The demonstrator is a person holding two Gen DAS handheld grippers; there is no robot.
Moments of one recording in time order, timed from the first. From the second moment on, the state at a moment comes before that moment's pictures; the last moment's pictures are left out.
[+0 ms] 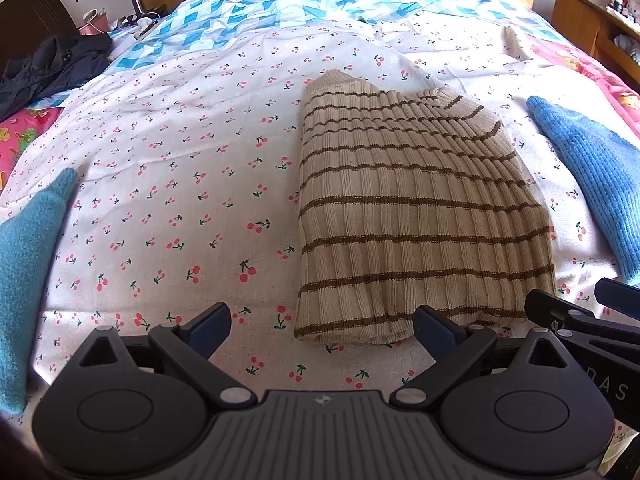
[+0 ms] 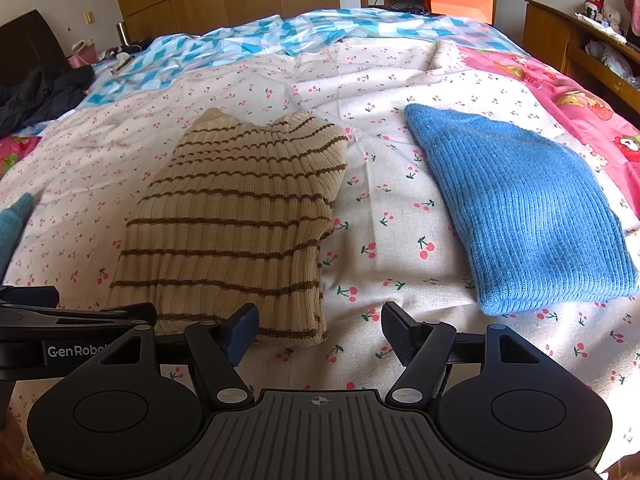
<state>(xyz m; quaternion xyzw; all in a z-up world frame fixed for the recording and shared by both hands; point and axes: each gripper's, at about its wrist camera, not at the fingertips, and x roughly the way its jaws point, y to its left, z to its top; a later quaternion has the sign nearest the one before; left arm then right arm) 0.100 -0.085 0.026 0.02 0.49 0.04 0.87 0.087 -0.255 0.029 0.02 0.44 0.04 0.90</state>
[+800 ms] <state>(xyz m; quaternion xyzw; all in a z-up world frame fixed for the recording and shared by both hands) 0.102 -0.087 0.030 0.03 0.49 0.04 0.87 0.087 -0.256 0.032 0.02 0.43 0.04 0.90</state>
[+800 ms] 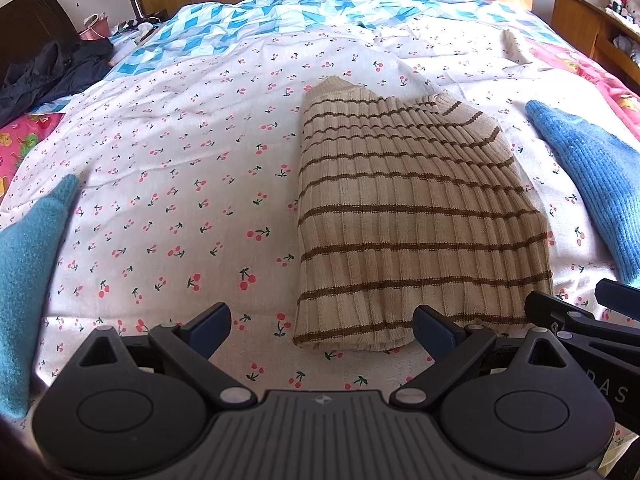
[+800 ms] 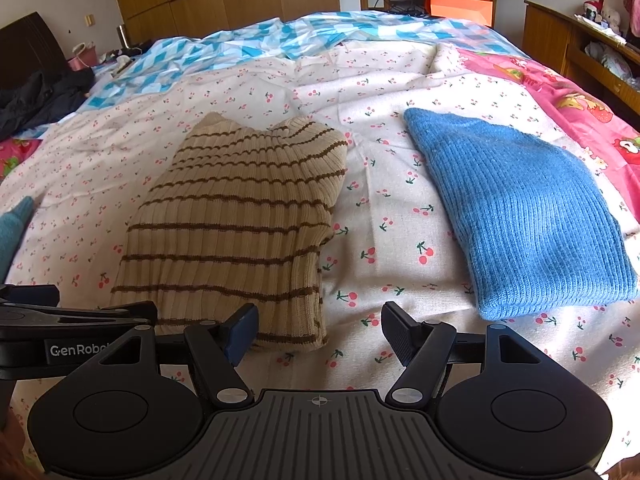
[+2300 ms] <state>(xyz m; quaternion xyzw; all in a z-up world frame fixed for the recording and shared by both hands) 0.102 -0.088 0.030 0.02 0.49 0.04 0.87 0.086 -0.257 0.033 0.02 0.43 0.04 0.90</state>
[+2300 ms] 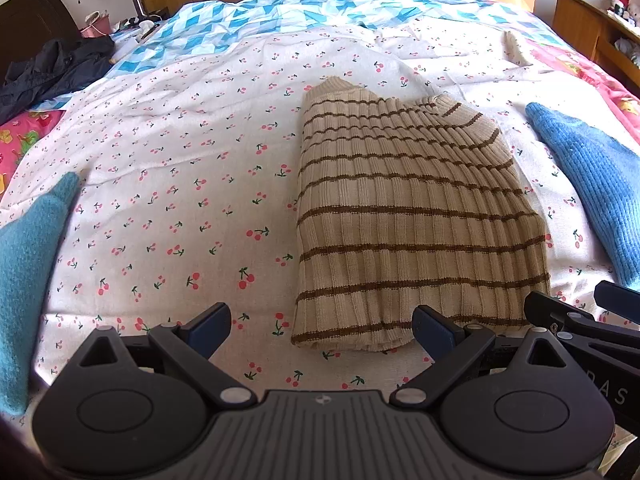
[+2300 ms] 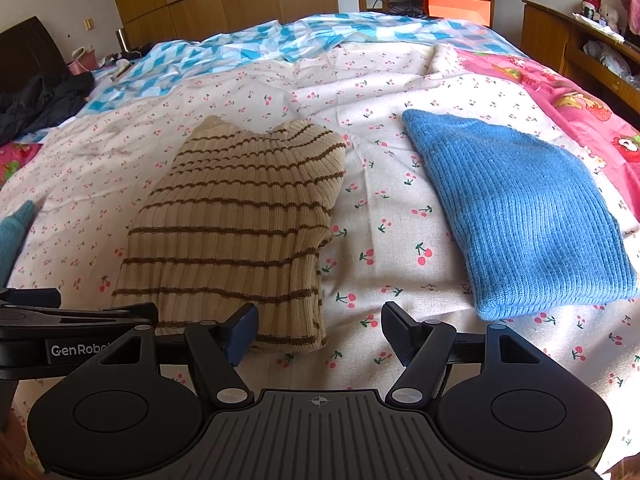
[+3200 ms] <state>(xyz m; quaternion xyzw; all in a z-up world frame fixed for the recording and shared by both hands) 0.098 -0.091 0.034 0.02 0.49 0.04 0.87 0.083 -0.254 0.036 0.03 0.43 0.04 0.90</state>
